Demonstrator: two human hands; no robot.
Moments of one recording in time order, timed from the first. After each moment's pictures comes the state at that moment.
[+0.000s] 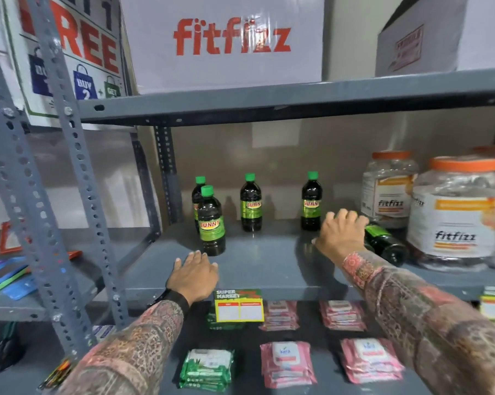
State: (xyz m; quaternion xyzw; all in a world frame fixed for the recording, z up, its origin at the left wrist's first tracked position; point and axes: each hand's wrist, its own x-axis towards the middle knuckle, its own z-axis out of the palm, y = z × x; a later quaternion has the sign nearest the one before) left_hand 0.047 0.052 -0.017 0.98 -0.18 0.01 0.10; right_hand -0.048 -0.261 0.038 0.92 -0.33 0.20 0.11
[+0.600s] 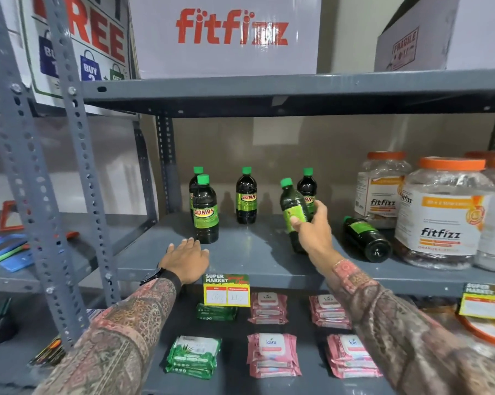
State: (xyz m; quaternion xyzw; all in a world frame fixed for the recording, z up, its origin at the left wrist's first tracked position) left_hand 0.039 0.051 -0.018 0.98 -0.18 0.03 0.10; right_hand -0.062 -0.228 0.022 0.76 -0.18 0.32 -0.54
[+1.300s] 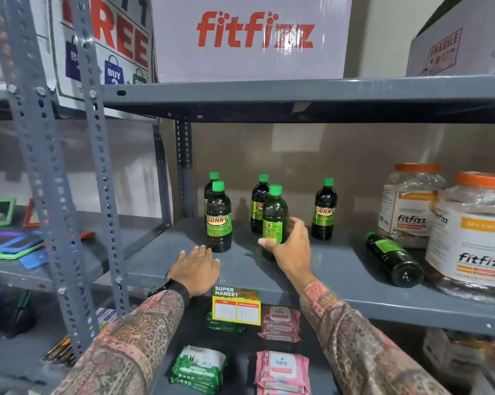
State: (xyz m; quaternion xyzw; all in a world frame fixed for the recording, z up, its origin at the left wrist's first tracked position) left_hand 0.041 0.049 -0.021 0.98 -0.17 0.03 0.09; right_hand 0.002 -0.183 -0.011 0.81 -0.10 0.34 -0.46
